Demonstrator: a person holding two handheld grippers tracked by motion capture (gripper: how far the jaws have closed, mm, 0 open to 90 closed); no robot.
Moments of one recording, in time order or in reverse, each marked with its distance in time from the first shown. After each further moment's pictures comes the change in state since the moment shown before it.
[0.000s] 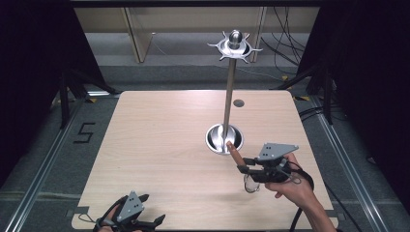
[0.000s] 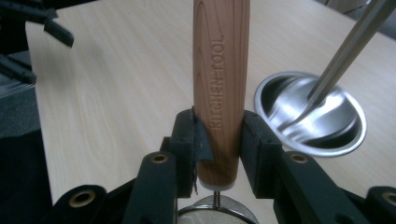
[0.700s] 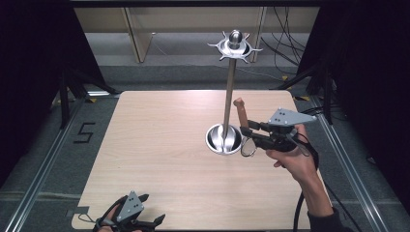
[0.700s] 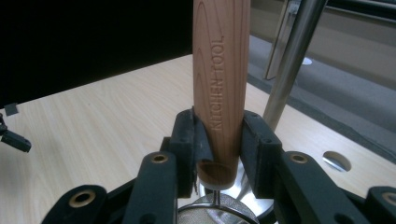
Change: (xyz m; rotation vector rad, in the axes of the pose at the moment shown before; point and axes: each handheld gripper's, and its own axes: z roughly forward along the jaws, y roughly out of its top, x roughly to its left) left arm -0.001 0.000 -0.001 0.012 -0.006 -0.009; right arm -0.029 0.067 -0.029 -0.234 -0.148 0.030
